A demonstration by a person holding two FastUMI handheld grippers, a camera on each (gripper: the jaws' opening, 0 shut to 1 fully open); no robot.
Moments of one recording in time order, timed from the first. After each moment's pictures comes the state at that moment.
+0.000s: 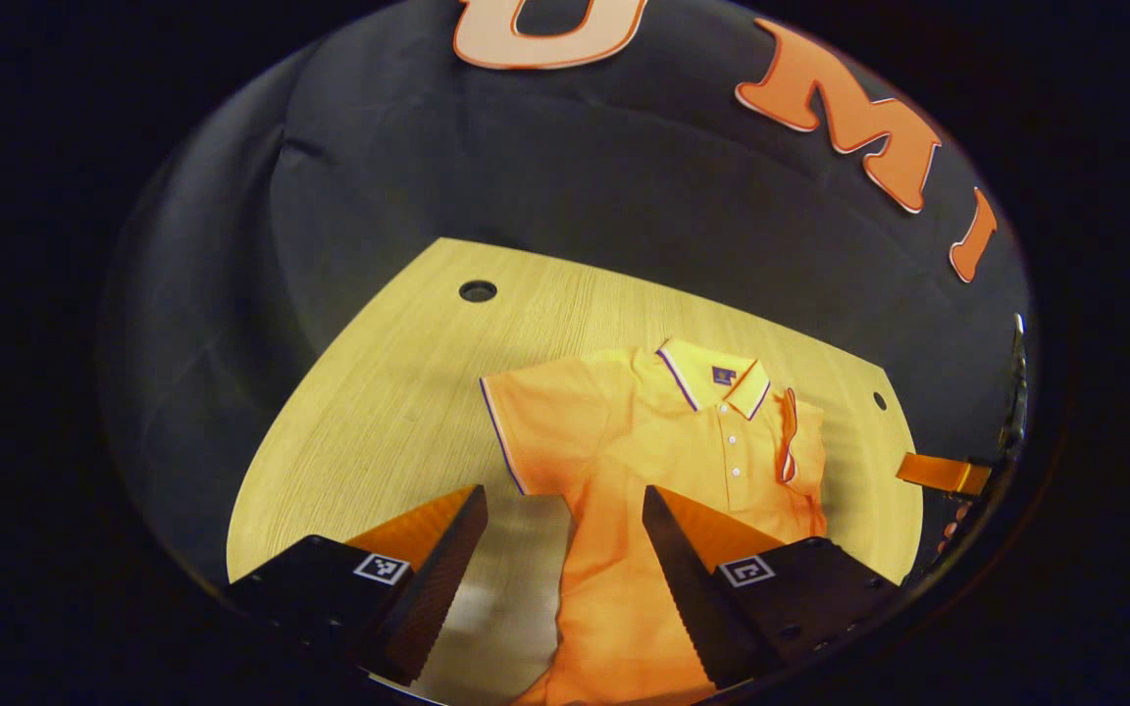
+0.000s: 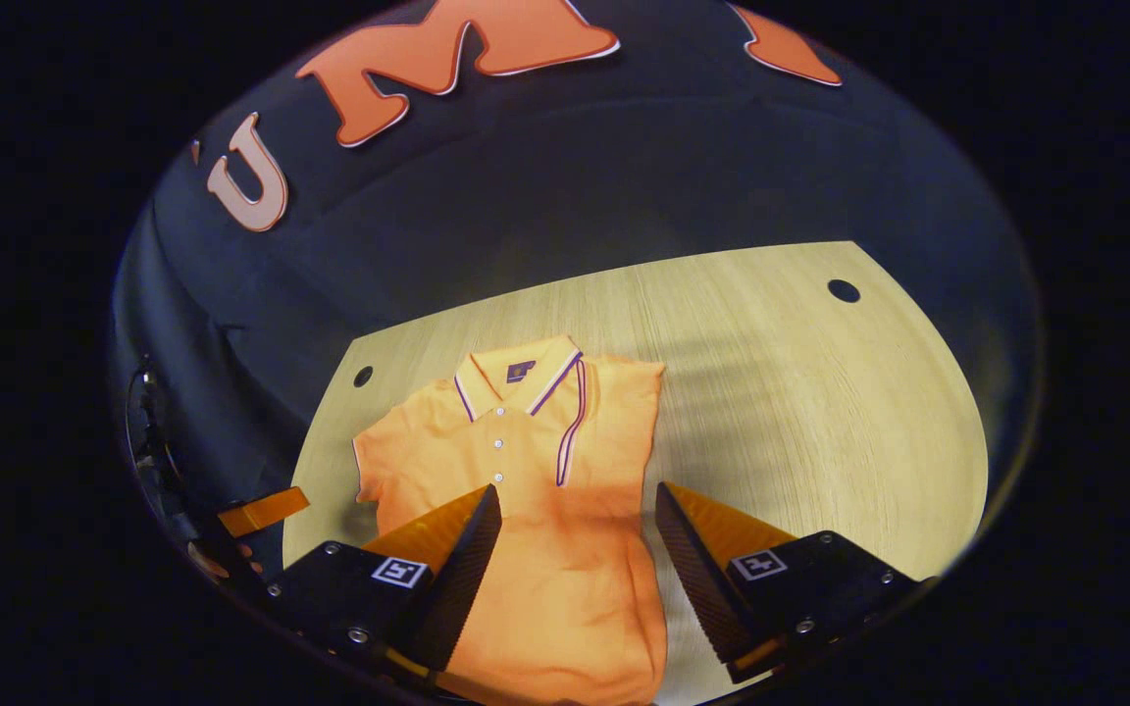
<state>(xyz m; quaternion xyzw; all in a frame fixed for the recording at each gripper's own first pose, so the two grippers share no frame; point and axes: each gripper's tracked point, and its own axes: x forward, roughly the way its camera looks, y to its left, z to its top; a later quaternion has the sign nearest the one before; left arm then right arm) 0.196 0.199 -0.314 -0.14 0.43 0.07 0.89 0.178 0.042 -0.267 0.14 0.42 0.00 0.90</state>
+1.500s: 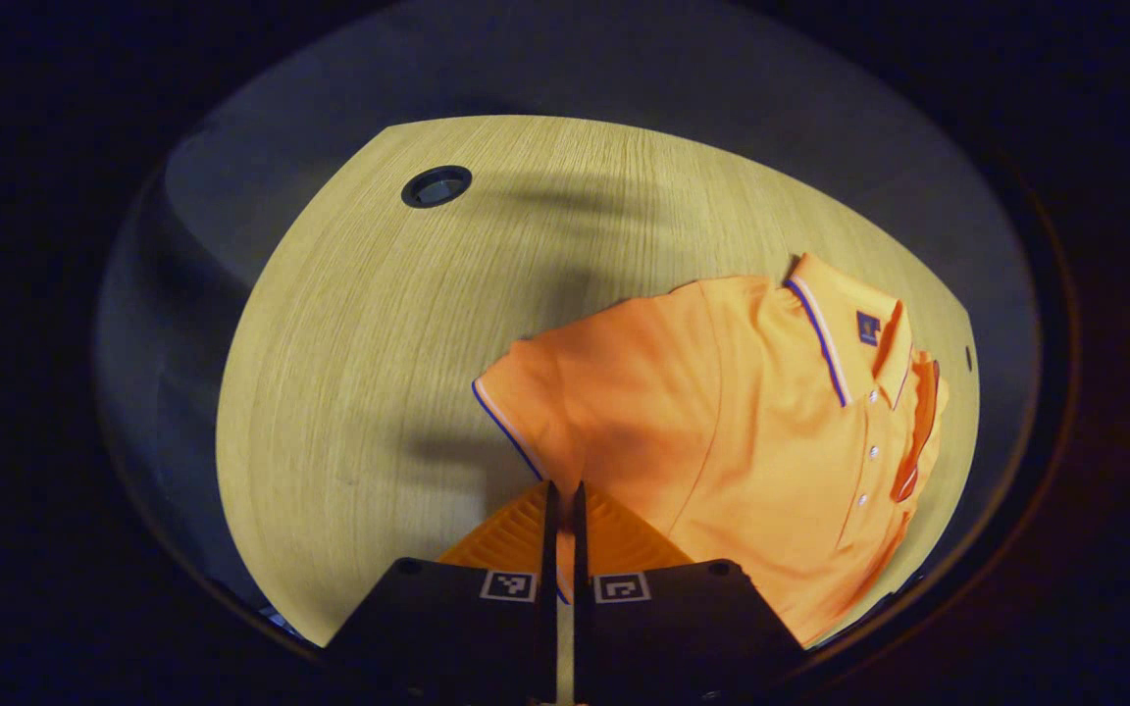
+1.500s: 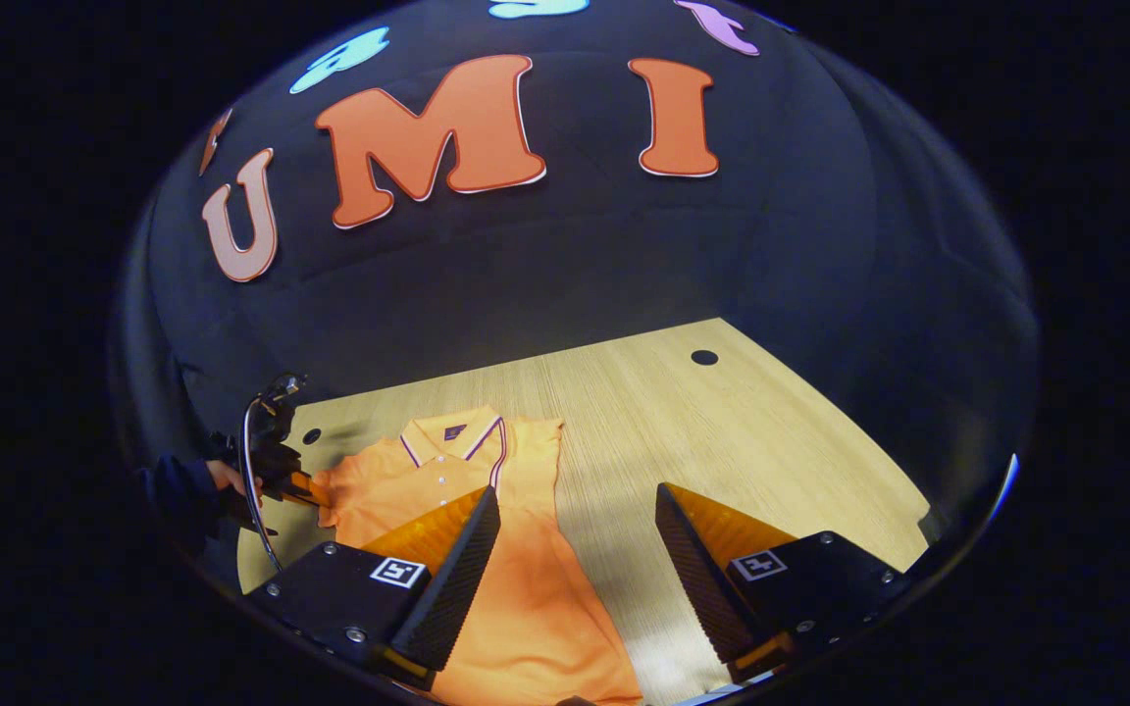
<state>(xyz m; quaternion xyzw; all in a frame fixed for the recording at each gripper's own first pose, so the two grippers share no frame) 0.289 0.230 -0.431 -0.11 0.60 0.07 0.79 0.094 0.002 -0.199 0.08 0.28 -0.13 0.95</state>
